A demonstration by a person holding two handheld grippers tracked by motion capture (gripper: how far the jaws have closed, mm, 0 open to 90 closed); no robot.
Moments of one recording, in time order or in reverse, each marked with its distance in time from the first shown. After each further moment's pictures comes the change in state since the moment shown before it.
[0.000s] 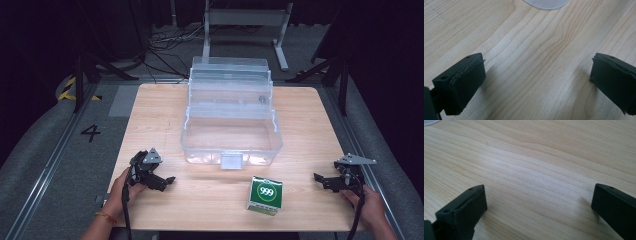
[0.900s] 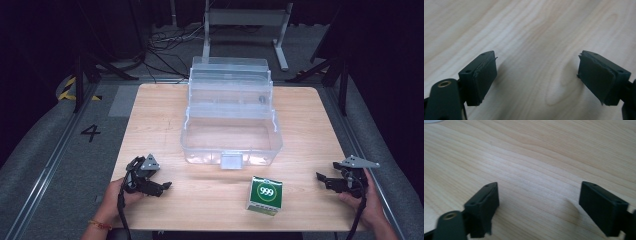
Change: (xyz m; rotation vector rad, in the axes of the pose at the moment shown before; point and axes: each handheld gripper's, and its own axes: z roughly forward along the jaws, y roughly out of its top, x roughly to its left) left arm -0.018 -0.006 -0.020 0.074 -0.012 0.013; right arm 0.004 -0.002 -0.011 -0.024 -0.020 -0.061
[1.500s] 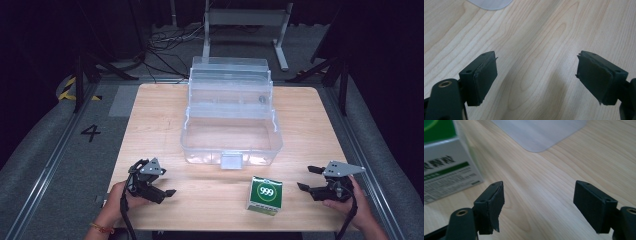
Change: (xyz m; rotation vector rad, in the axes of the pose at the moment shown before) left arm -0.018 0.010 -0.012 -0.033 -0.145 0.078; right arm 0.071 0.032 -0.017 -0.081 0.286 -0.239
